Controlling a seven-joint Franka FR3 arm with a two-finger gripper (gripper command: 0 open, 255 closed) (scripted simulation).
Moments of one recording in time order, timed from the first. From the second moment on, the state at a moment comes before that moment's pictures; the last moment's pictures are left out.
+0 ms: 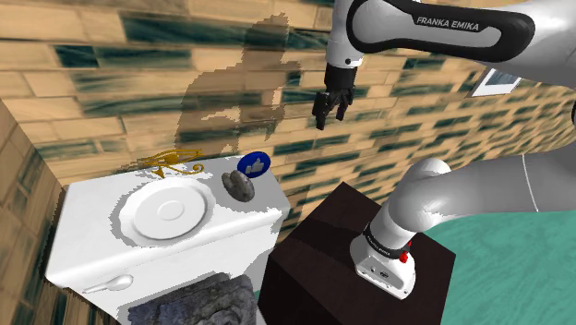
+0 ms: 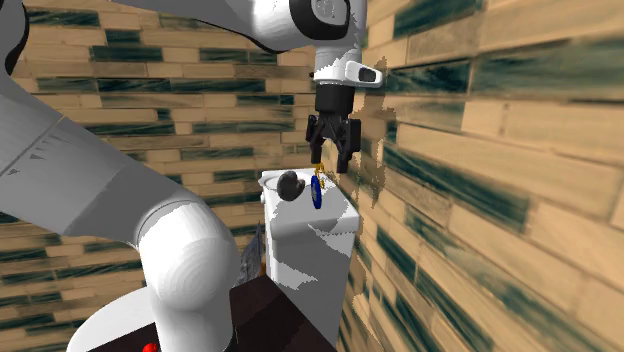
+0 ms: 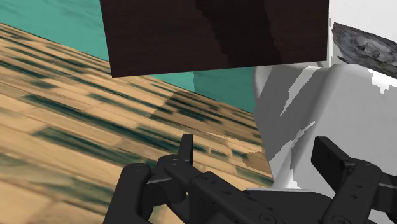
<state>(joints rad) -0.01 -0.76 0.05 -2.44 0.03 1.57 0.11</state>
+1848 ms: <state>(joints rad) 0.09 -0.13 0.52 -2.18 0.04 1.99 0.67</state>
